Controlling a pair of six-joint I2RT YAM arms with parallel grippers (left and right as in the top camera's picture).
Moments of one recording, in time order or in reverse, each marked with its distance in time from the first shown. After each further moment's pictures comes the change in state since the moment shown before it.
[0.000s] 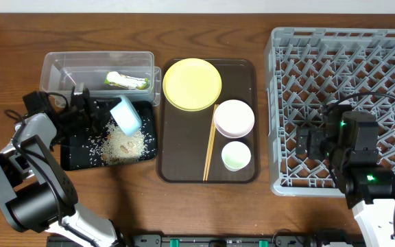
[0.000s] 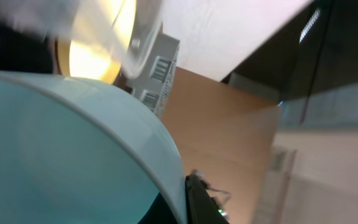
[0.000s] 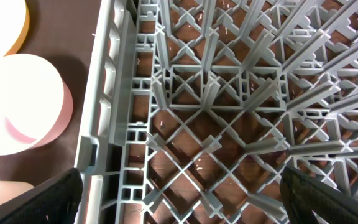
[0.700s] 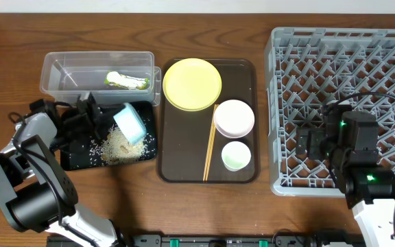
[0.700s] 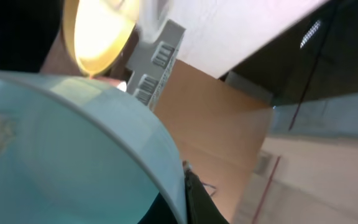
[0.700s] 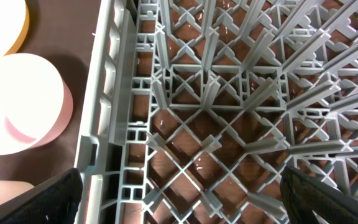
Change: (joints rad) left arm -0.002 0.000 0.002 -0.132 0.002 0.147; right arm 0.000 0.000 0.000 -0.001 0.000 0.000
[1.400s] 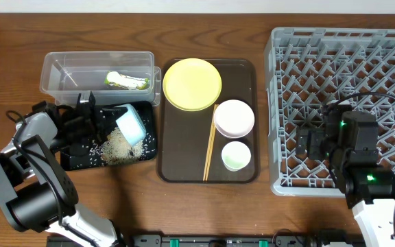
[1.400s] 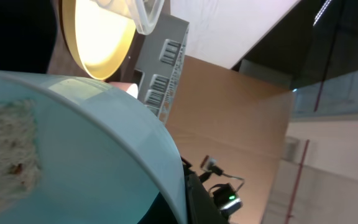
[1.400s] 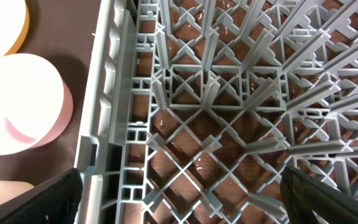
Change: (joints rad) left arm -0.006 0.000 0.003 -0.173 -0.018 0.242; right arm 0.000 0.000 0.000 0.000 0.000 0.000
